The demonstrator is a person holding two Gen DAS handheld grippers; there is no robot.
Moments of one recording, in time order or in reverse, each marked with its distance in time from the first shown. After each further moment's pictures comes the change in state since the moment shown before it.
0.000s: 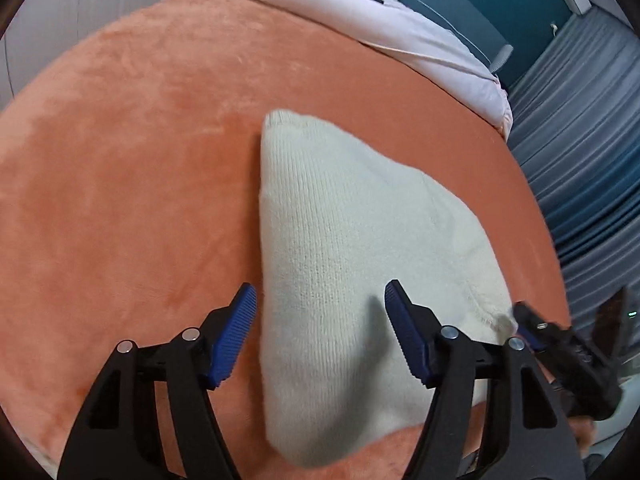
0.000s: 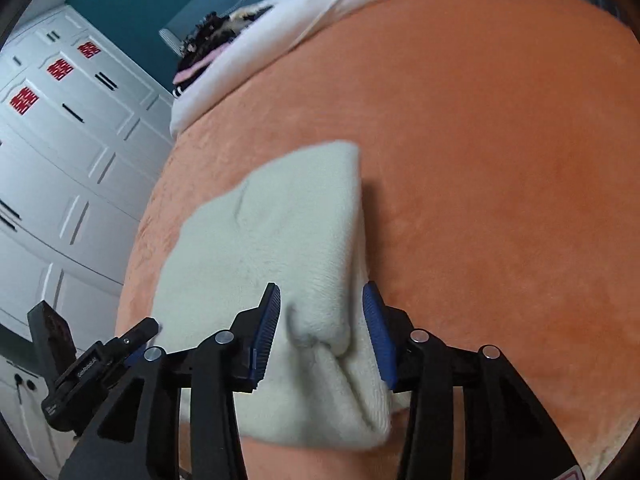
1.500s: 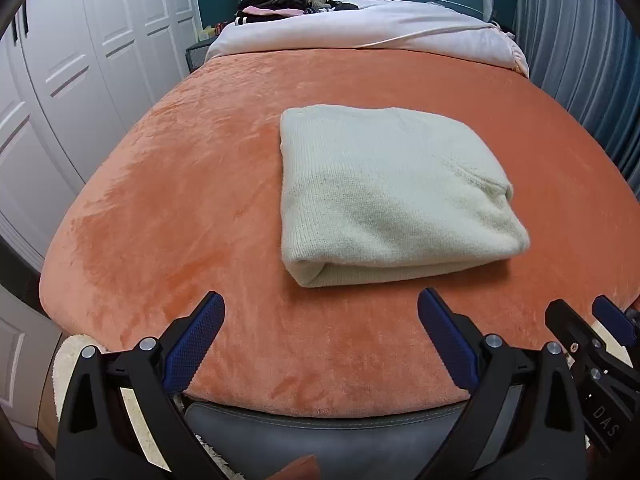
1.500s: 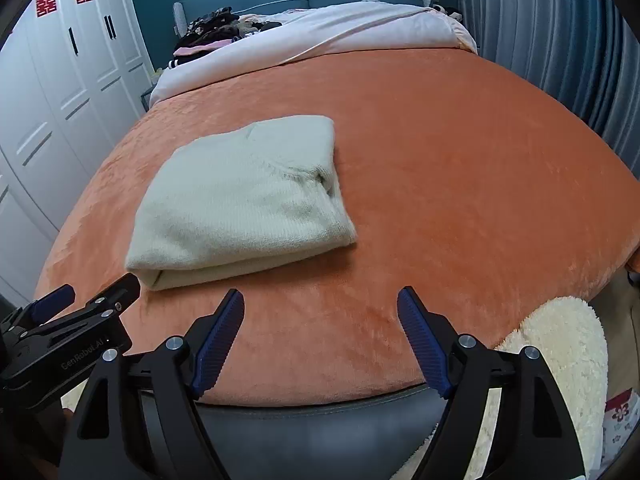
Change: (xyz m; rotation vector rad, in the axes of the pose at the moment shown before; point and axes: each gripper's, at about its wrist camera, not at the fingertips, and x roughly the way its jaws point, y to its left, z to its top) left arm -0.072 -0.079 -0.124 0.274 -0.091 0.354; right arm -0.090 0.063 -0.134 -0.197 -0.101 -0.333
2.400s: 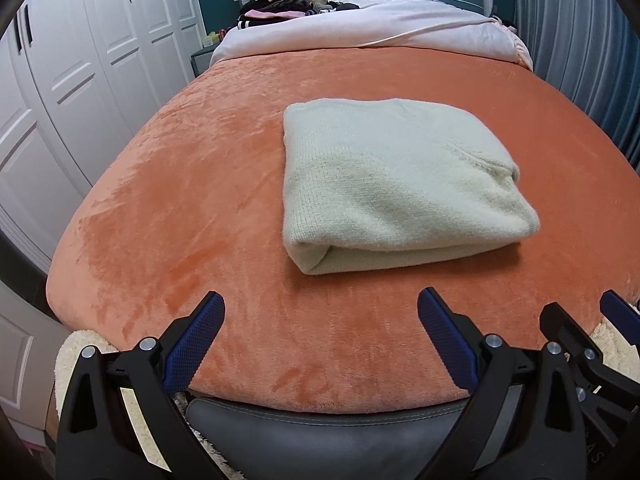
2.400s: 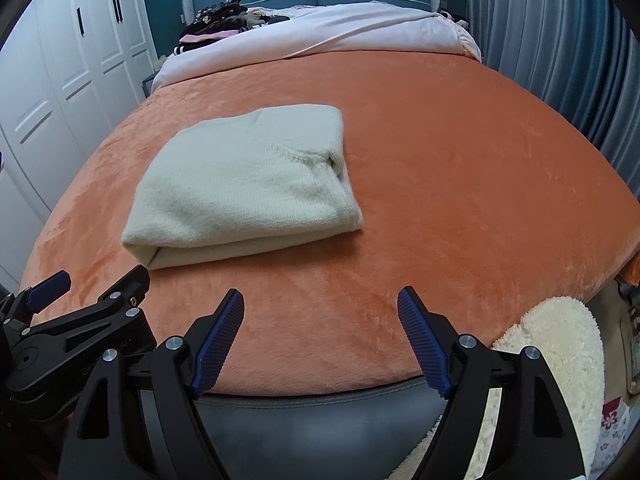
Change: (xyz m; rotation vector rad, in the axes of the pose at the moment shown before) left arm 0.004 -0.009 -0.016 0.024 -0.012 0.044; right arm 0.000 0.019 -0.018 -0.054 0.003 -0.042
